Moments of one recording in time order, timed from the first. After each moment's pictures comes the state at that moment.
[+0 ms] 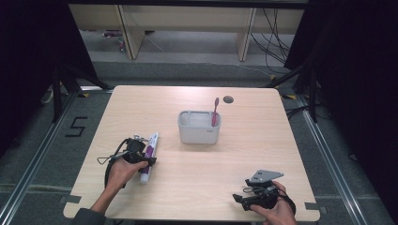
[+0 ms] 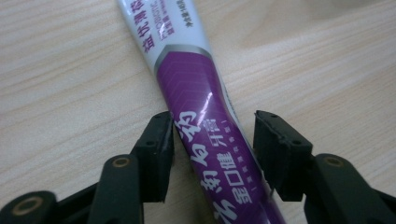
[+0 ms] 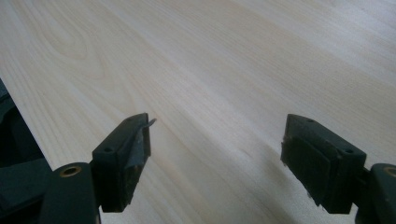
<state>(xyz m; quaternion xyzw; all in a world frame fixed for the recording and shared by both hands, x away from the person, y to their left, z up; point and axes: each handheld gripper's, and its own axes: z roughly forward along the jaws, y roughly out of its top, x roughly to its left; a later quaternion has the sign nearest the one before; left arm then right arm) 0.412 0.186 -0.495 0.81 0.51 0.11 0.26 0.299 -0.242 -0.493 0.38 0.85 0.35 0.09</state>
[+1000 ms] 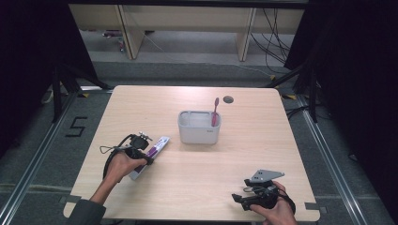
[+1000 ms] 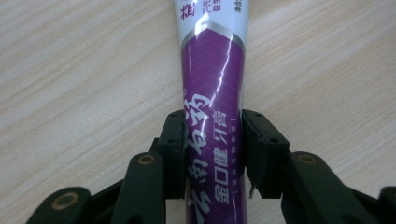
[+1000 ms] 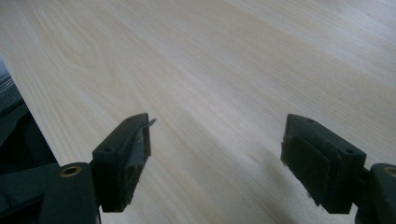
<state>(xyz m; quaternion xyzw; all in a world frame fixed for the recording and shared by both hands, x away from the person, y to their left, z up) 0.426 0.181 -0.486 0.86 0.47 0.08 0.19 0.299 -0.241 -0.491 0.38 0.85 0.36 0.07</state>
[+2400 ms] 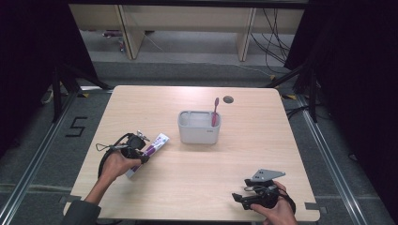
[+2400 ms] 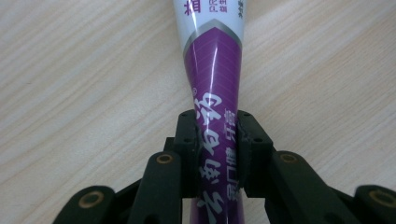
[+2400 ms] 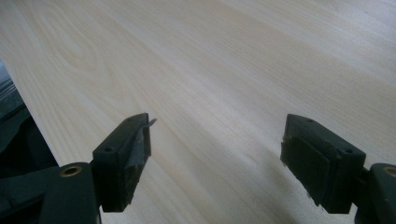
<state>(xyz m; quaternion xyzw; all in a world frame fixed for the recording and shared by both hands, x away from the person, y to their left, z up) 0.422 0.192 -0.474 0.88 0.42 0.11 0.19 0.299 -0.241 -0.493 0.39 0.84 0.38 0.07</state>
